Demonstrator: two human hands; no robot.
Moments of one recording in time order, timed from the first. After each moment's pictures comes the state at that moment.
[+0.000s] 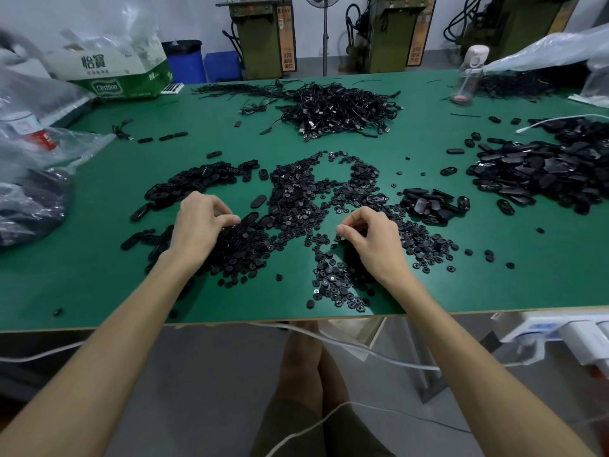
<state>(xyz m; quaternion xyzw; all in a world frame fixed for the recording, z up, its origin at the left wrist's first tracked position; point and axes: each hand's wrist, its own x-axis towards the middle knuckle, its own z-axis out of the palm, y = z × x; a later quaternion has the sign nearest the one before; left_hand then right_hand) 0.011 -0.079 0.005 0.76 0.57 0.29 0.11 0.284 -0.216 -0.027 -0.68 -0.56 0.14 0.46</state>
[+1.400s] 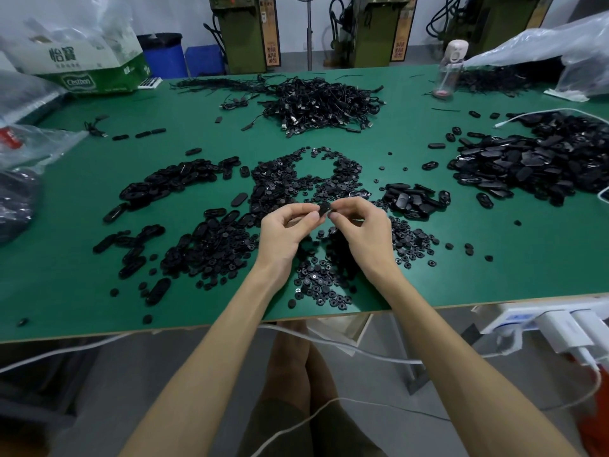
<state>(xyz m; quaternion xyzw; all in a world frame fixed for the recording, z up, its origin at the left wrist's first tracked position) 0.148 -0.159 -0.027 0.52 0.32 0.47 0.64 0.289 -0.221 -0.021 -0.66 -0.49 0.14 0.55</state>
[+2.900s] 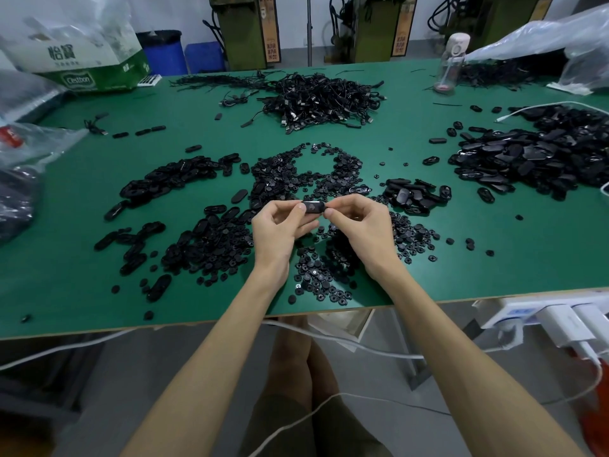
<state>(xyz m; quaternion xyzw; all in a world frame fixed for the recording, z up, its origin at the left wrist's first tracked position) 0.150 -0.164 -0.027 0.46 0.35 0.54 0.61 0.294 -0.218 -0.029 -0.59 -0.48 0.23 0.61</state>
